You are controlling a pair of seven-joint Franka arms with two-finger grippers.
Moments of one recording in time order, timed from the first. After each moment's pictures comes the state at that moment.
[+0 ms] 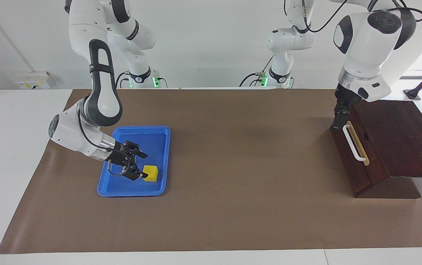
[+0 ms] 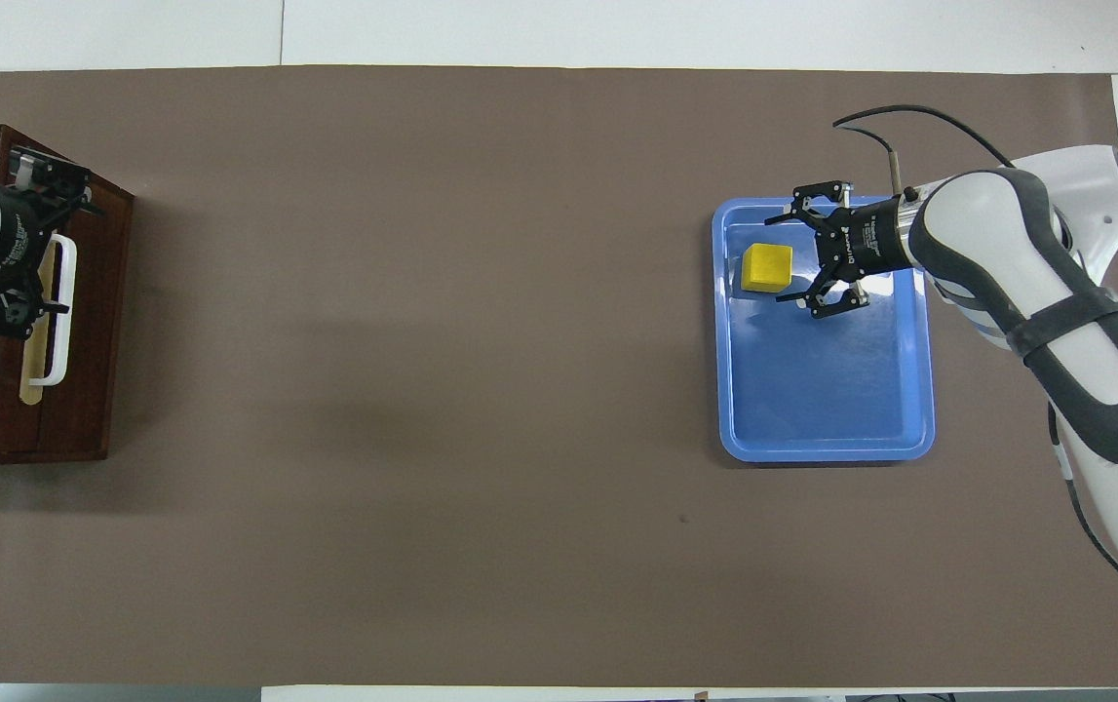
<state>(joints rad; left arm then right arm) -0.01 0.00 -0.15 -1.69 0.09 1.71 -1.04 -0.08 0.37 0.08 -1.73 0.63 2.00 0.96</state>
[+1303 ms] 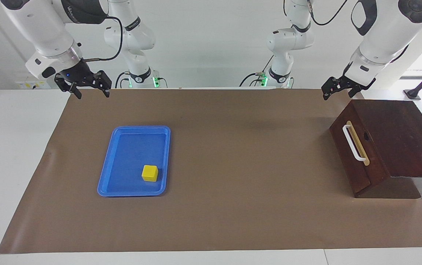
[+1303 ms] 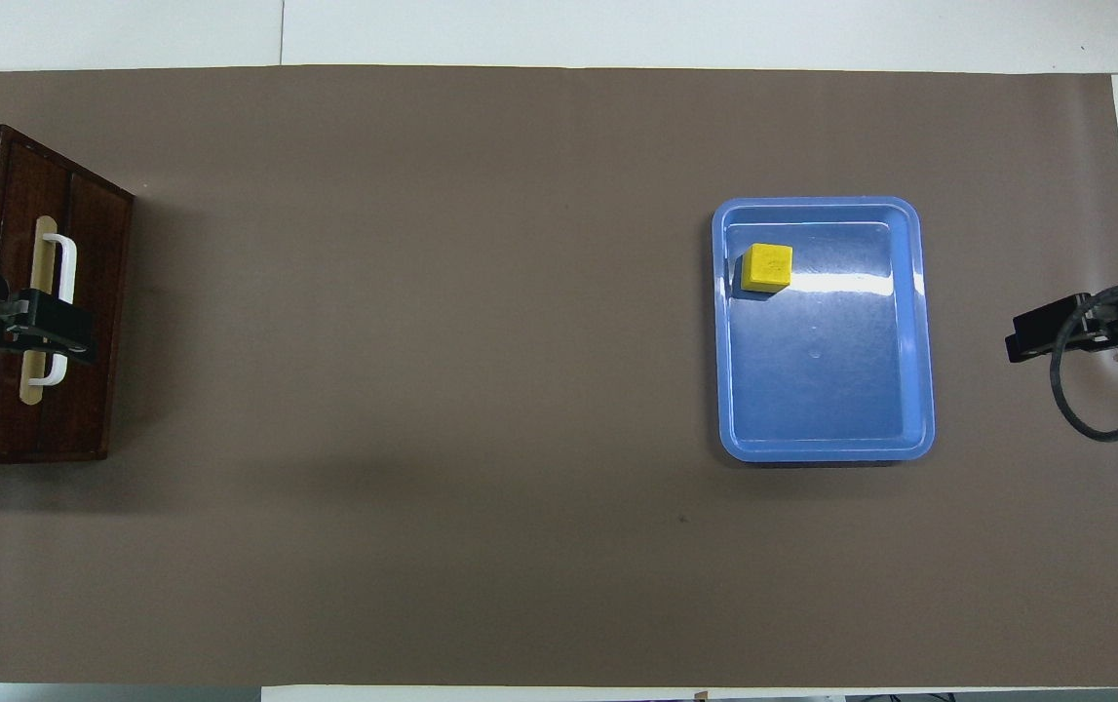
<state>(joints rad) 0.08 -0.03 -0.16 -1.63 0.03 1.45 -0.08 -0.12 -0.04 0.08 -1.65 0.03 1.46 -0.05</state>
